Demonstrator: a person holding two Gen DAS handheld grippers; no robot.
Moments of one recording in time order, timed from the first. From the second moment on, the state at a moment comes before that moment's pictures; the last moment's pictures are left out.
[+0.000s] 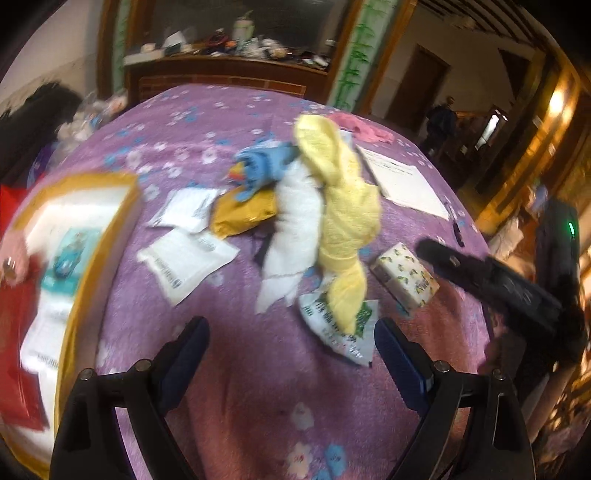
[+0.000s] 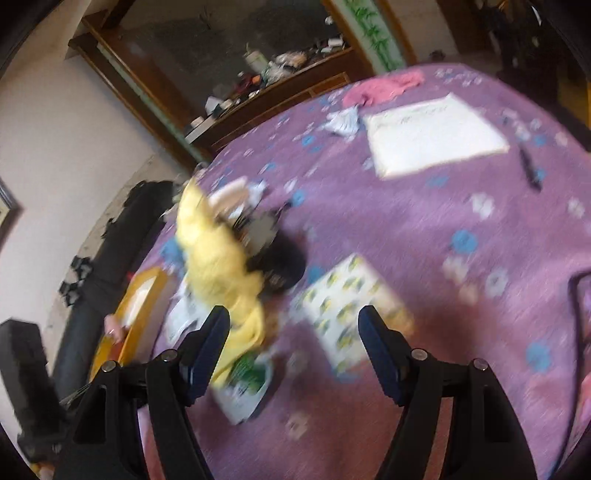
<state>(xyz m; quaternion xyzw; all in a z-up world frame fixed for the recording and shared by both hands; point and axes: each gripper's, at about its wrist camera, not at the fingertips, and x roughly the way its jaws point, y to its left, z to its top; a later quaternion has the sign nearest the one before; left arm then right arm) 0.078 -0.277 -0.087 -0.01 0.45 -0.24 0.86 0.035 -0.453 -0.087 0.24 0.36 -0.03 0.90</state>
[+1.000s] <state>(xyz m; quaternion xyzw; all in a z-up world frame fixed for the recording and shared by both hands) 0.073 -0.339 -0.133 0.10 0.48 -0.29 0.82 0.044 -0.447 -0.115 0.23 0.39 -0.03 0.89</state>
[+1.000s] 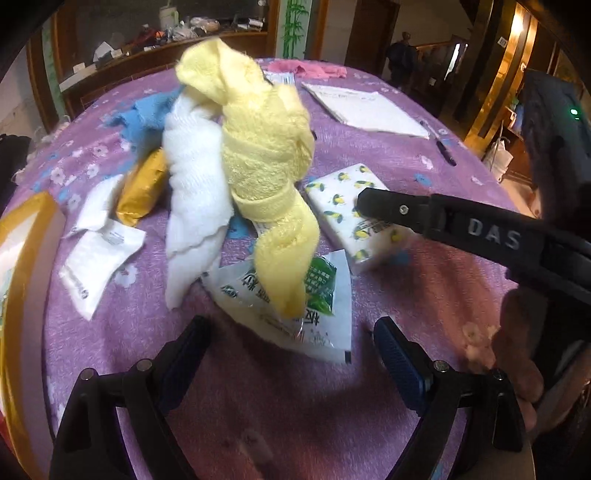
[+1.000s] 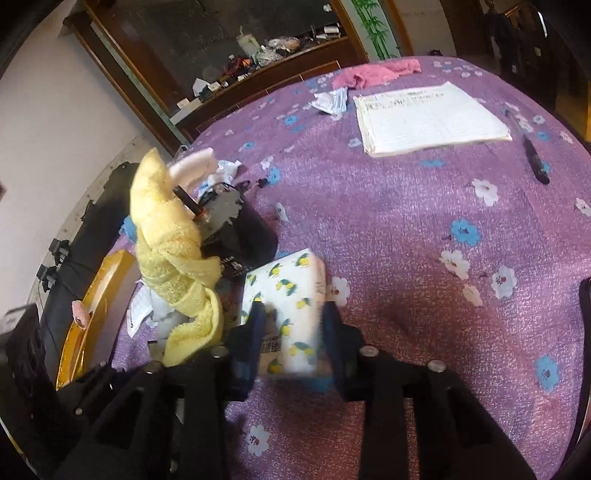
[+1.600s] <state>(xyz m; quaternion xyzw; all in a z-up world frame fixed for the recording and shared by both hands) 0.123 -0.354 -0.095 0.07 0.44 -0.25 0.86 0.043 -0.455 -0.112 0.25 0.38 -0.03 0.89</state>
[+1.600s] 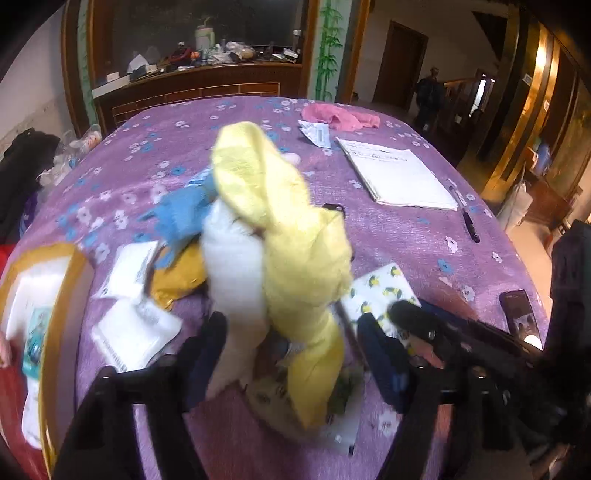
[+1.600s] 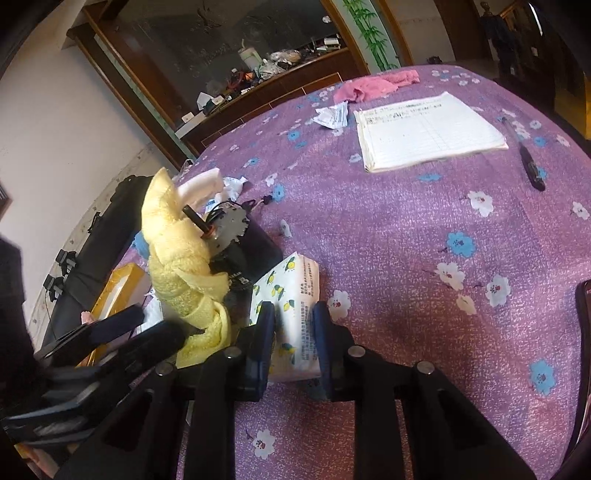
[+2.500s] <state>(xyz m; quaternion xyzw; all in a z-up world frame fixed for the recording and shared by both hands) 0.081 -0.306 -0.041 0.00 0.41 -0.27 0.87 0.043 -0.457 -0.112 0.26 0.37 -0.02 0.89</state>
